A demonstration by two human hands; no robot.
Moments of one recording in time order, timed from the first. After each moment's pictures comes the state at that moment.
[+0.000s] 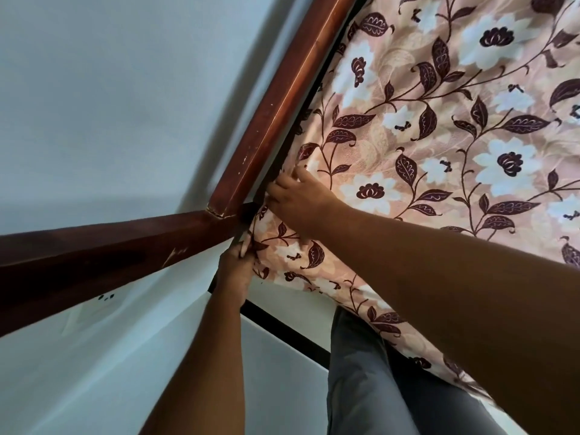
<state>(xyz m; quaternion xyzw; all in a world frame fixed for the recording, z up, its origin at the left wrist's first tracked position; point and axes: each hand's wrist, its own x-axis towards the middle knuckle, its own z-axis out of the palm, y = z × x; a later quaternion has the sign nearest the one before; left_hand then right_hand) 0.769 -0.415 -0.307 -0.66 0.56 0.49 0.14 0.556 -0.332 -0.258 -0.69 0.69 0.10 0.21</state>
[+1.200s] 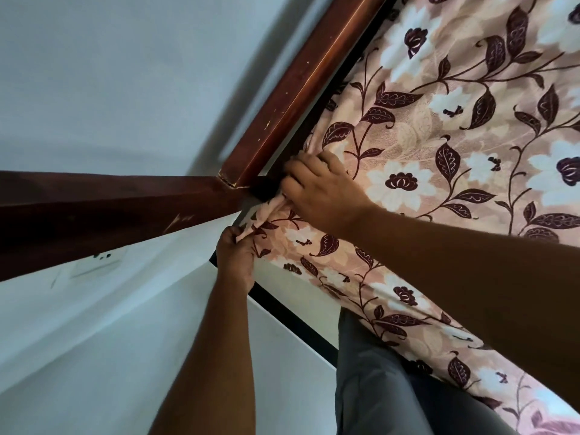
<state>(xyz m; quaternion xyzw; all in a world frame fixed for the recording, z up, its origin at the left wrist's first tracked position) 0.781 -0.398 -0.304 -0.73 0.43 0.53 -0.05 0.577 -0.310 -0.294 -0.66 0.73 -0.12 0.13</state>
